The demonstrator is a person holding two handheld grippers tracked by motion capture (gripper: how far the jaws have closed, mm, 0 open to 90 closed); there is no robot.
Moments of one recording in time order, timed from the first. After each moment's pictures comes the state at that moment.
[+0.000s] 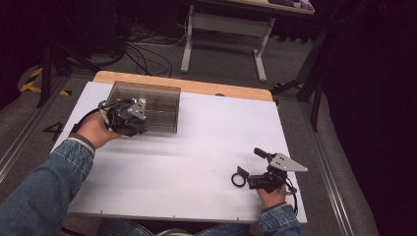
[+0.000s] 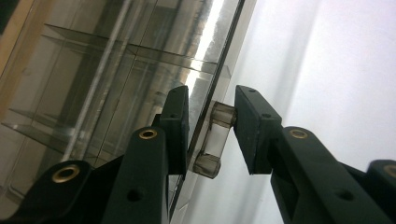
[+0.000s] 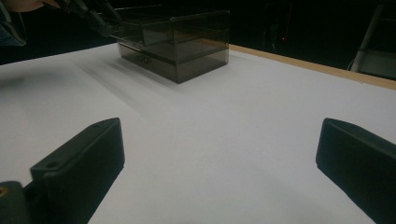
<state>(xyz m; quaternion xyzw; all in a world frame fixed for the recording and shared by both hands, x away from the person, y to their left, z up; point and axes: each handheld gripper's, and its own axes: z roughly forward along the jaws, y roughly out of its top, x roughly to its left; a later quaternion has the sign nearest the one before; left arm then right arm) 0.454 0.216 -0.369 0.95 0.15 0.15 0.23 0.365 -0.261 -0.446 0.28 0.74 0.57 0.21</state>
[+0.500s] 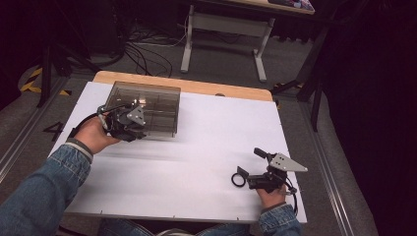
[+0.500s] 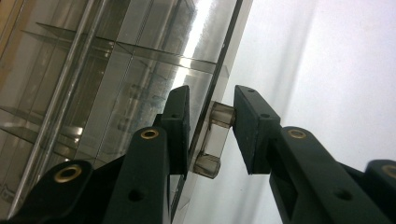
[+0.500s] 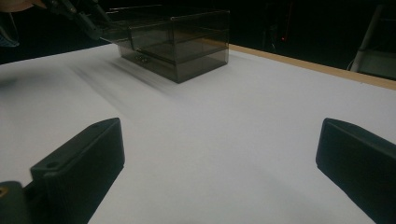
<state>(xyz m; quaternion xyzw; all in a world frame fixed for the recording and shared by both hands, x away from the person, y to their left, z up) 0.440 0.215 -0.371 0.95 0.15 0.15 0.22 0.365 -0.261 -0.446 0.28 0.75 0.57 0.21</state>
